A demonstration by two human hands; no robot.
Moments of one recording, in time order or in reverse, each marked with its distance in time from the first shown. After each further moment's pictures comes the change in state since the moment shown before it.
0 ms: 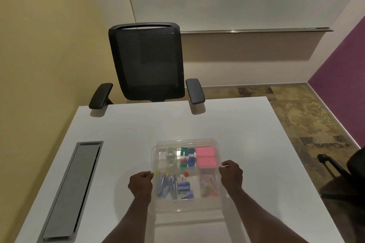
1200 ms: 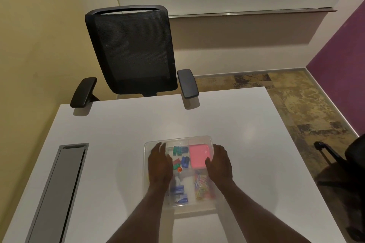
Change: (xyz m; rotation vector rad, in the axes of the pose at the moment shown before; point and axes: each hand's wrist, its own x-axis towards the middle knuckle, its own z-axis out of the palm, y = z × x) left_hand -0.004 0.057 0.091 0.383 -0.141 0.516; right_hand 0.030 -0.017 0.021 -0.388 -0.056 -0.349
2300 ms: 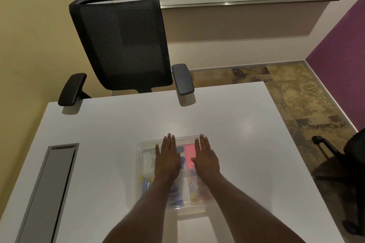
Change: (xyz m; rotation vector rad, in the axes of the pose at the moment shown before) left_hand 0.023 0.014 0.042 0.448 -0.306 0.235; right_hand 0.036 -0.015 0.030 -0.399 -0.247 -0.219
